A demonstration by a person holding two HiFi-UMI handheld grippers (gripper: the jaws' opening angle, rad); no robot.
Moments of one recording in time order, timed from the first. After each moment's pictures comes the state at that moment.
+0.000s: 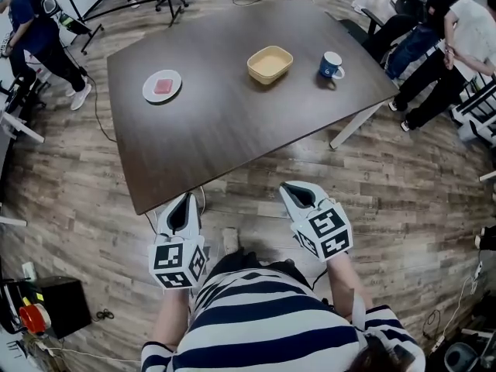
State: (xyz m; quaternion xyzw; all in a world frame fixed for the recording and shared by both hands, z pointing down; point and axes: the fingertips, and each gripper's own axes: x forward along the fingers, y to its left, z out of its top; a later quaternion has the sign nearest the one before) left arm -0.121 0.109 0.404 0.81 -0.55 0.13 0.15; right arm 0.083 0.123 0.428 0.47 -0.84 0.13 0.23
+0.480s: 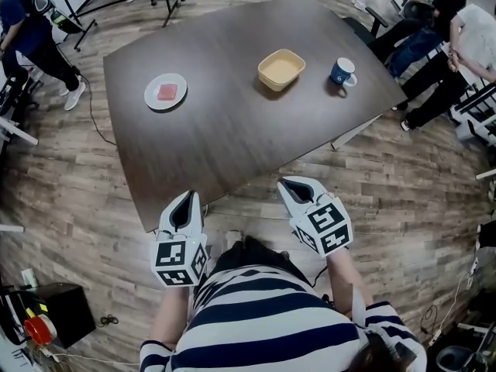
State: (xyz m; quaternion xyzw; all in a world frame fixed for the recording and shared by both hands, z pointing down) left arm -0.153 0.030 0.419 0.82 -0.52 0.14 0.17; right arm 0.037 0.041 0.433 0.46 -0.84 0.14 0.25
